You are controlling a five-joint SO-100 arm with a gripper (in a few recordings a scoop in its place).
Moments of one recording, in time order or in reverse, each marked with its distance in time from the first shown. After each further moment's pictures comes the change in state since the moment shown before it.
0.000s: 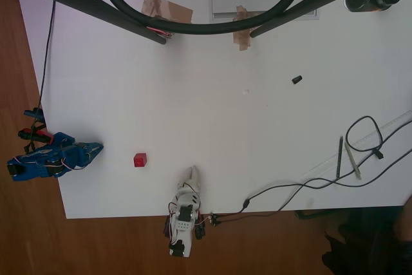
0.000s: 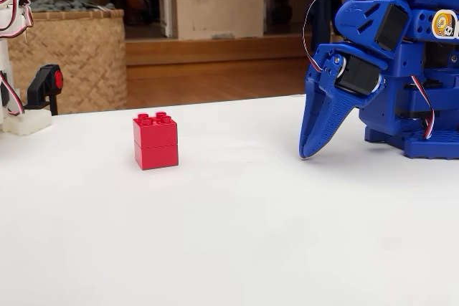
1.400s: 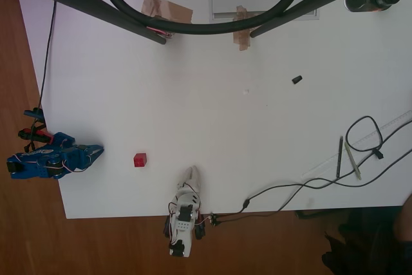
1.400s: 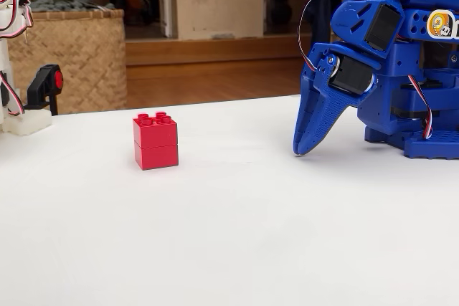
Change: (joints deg) arm 5.3 -0.1 0.0 0.0 -4.9
